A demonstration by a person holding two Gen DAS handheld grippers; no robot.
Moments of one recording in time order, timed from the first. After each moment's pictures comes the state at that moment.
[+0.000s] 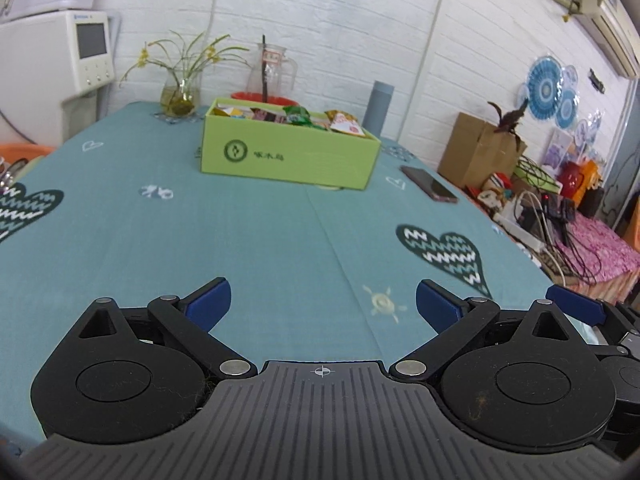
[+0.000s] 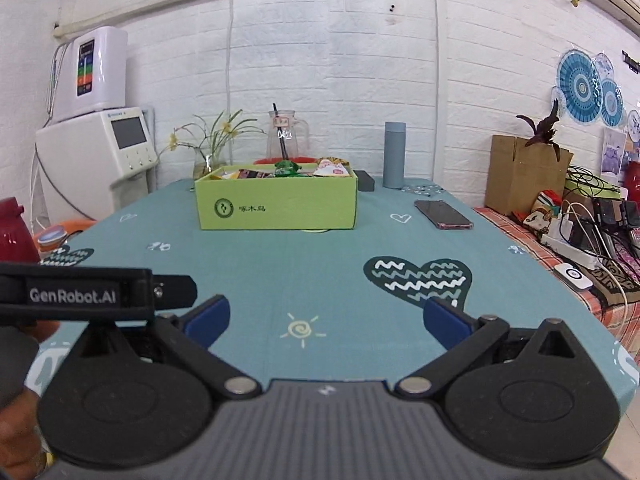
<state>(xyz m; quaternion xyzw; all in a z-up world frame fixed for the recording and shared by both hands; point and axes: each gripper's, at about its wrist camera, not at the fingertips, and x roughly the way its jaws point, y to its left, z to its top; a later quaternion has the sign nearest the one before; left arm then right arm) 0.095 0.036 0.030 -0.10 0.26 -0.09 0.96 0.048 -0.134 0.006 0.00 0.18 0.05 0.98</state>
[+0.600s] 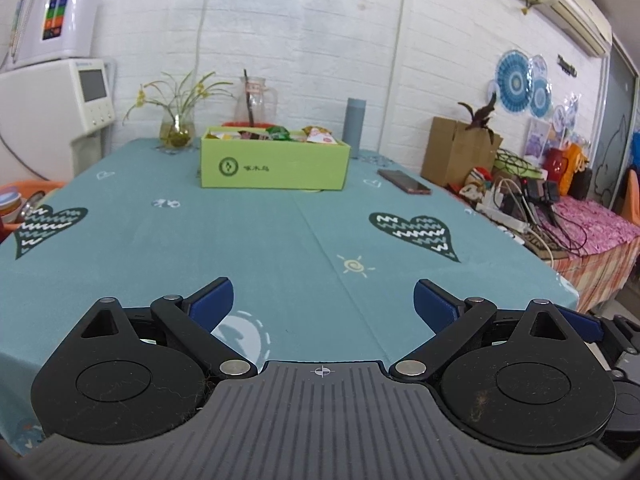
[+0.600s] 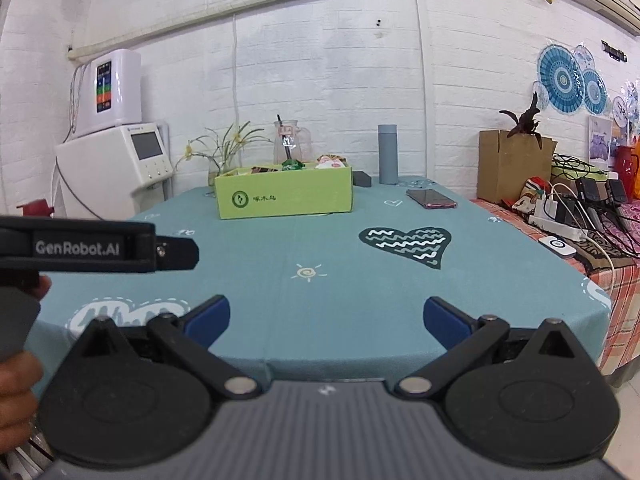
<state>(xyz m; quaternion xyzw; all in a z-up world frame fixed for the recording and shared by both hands) 0.004 0.013 0.029 -0.05 0.21 -0.09 0.97 -0.041 -0.161 -0.025 0.04 0.15 0.07 0.99</state>
